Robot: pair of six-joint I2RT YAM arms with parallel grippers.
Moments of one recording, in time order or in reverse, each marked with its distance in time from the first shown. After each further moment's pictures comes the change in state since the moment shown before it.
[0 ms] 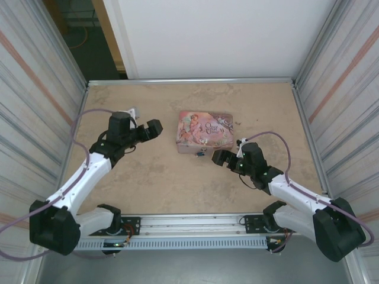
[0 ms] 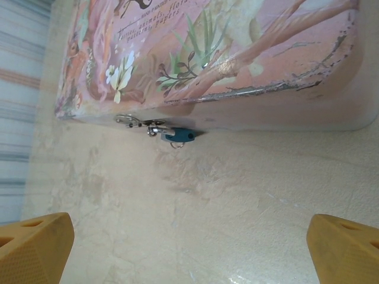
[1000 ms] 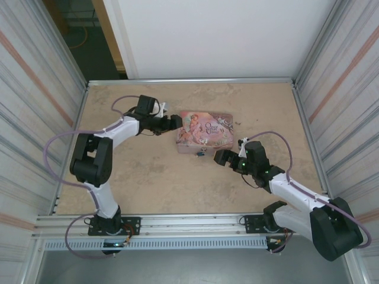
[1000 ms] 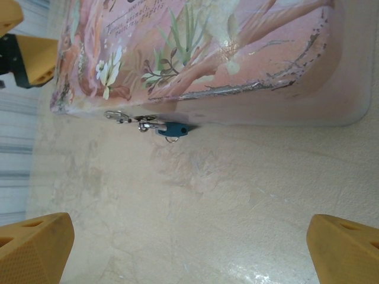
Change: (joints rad) left arm -0.018 0.686 0.385 -0.004 0.390 0.138; right arm -0.064 0.020 0.000 -0.014 -0.086 -0.034
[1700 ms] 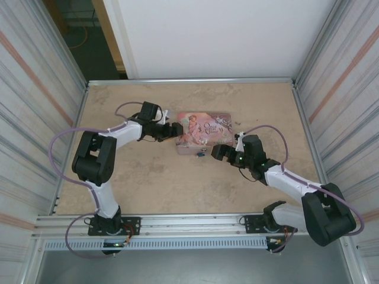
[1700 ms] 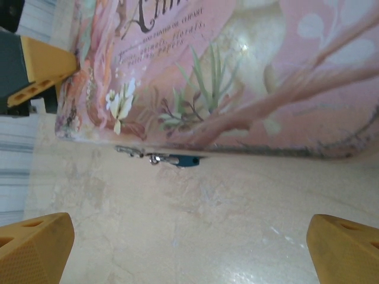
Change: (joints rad) left arm -0.018 0.006 -0.094 0.047 0.000 0.005; right arm -0.023 0.146 0.076 0.079 -0.034 -0.056
